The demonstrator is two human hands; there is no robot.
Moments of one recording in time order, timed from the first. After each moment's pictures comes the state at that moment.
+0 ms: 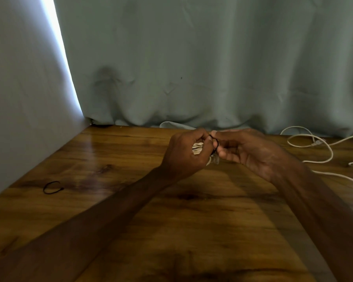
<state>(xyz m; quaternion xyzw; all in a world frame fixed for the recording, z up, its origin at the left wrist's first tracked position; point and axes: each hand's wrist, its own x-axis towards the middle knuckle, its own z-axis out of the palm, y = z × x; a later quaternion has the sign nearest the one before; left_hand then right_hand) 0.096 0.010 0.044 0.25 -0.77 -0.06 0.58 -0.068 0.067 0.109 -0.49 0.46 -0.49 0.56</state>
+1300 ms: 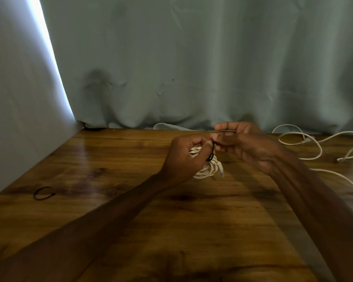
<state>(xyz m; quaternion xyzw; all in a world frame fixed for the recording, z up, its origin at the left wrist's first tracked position) 0.082 0.022 0.045 0.24 -0.76 -0.23 0.56 -0.092 0.057 0.107 -0.53 0.43 -0.51 0.52</state>
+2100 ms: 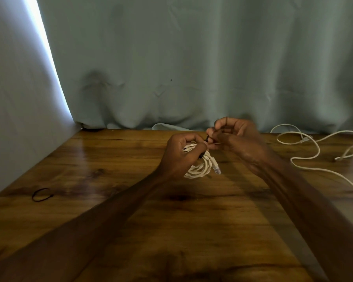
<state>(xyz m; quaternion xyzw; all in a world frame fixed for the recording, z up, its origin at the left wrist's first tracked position) 0.084 0.012 0.045 0.25 -0.71 -0.37 0.55 -0.078 0.058 0.101 -0.58 0.44 -0.56 0.39</state>
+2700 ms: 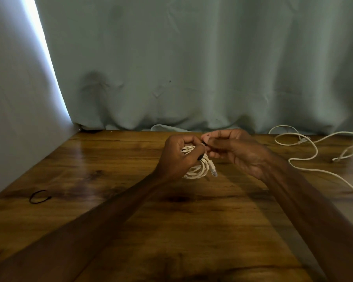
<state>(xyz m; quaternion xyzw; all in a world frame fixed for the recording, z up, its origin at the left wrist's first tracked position) 0.086 0.017 0.048 0.25 -0.71 -0.34 0.56 -0.089 0.053 0.094 -0.54 0.44 -0.49 0.53</state>
